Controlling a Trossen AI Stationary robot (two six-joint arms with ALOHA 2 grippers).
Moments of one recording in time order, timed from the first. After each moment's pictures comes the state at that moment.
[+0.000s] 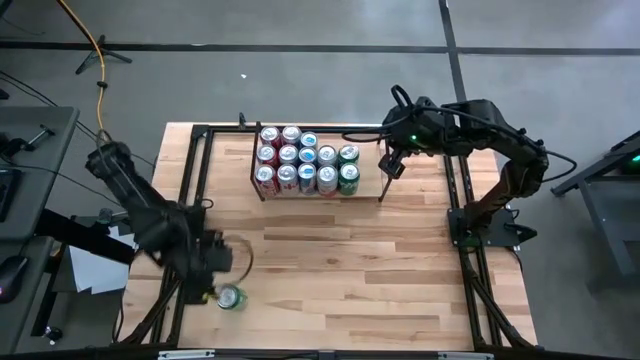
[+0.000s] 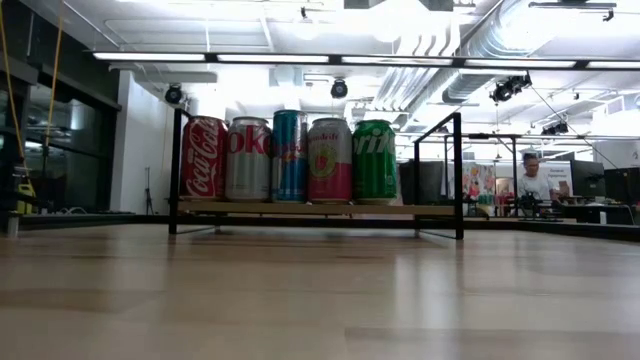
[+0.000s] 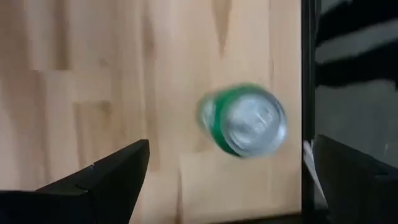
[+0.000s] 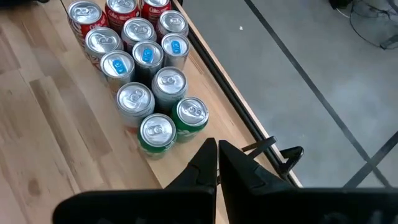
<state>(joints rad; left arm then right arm) -0.82 1.21 1.13 -1.13 -0.12 -0.79 -0.06 1.60 2.21 -1.57 0.49 0.27</state>
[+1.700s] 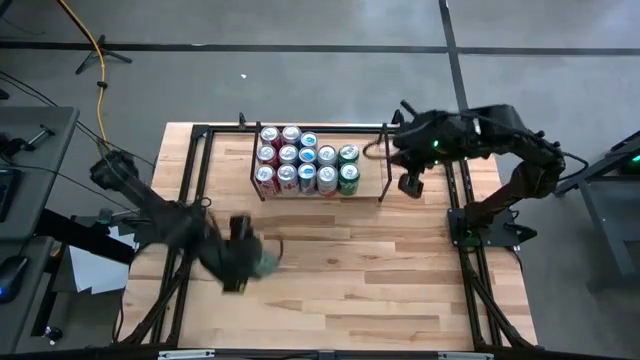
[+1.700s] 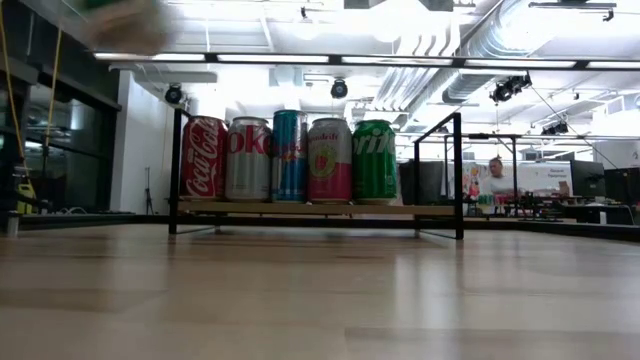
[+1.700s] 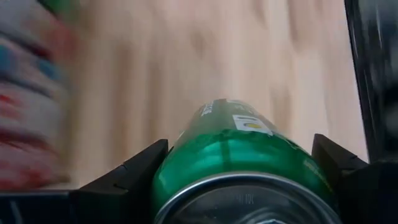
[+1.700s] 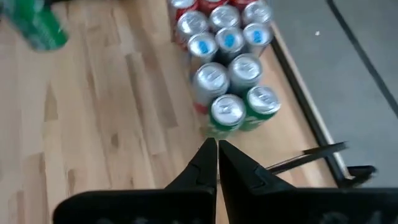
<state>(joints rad) -0.64 1.37 1.30 -1.06 -0.38 -0.54 -0.01 1.49 2.12 -1.53 0.22 0.19</state>
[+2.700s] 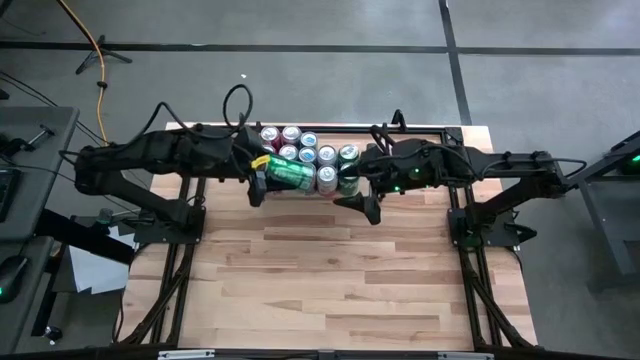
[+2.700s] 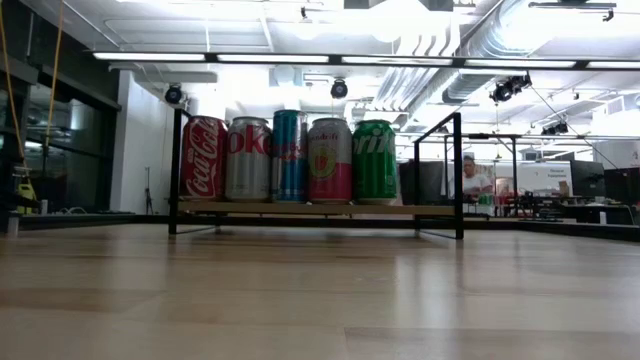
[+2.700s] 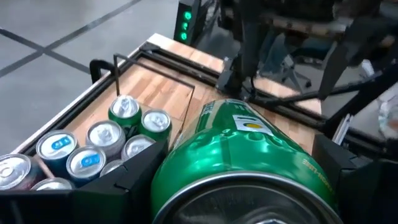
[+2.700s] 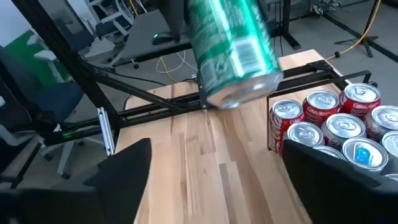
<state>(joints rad) -0.06 1.22 1.55 -0.79 -0.27 -0.38 0.07 1.37 1.50 -0.50 0.05 0.27</state>
